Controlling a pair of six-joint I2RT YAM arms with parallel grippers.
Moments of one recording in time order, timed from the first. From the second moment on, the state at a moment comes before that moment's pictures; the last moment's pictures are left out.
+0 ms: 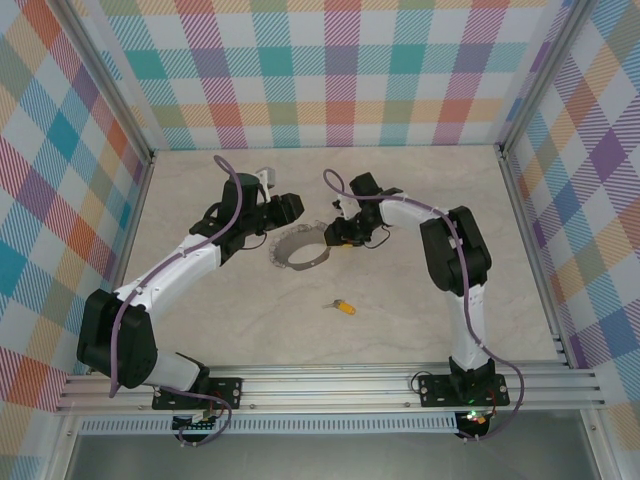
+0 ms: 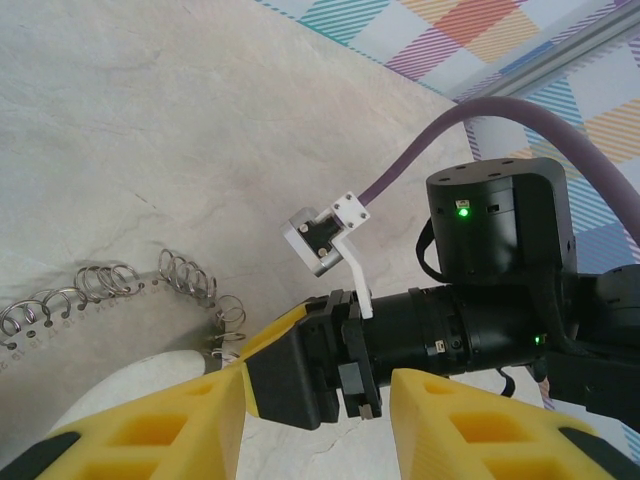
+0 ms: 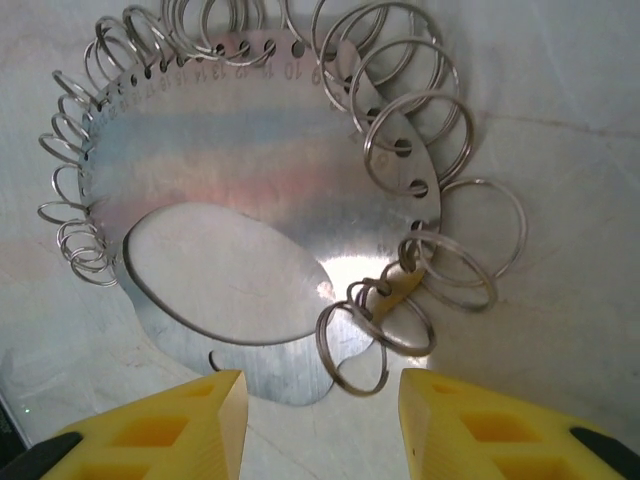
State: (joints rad) left arm -0.43 1.42 1.06 -0.16 0.25 -0.69; right arm 0.47 2.16 1.55 -0.60 -0.58 0.23
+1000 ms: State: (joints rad) left arm -0.43 1.45 1.08 -0.15 0.25 -0.70; right arm 0.47 2.18 1.58 -0.63 -0.56 0.19
